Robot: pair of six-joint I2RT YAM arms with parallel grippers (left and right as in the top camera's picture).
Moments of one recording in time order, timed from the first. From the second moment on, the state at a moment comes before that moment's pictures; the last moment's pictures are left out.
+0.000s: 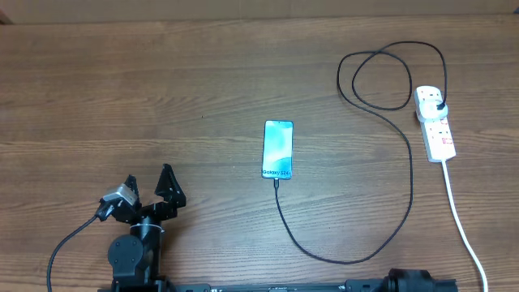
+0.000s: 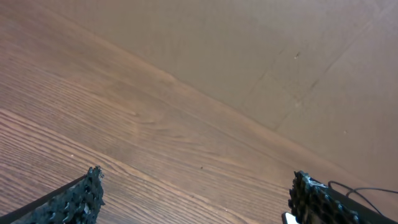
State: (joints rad) left arm 0.04 0.01 0.01 -0.08 -0.02 -0.52; right arm -0.05 0.01 1.49 -0.34 -0.14 0.38
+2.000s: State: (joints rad) left arm 0.04 0.01 0.01 -0.08 -0.02 -0.52; right arm -0.06 0.01 0.02 -0.03 -0.03 0.38
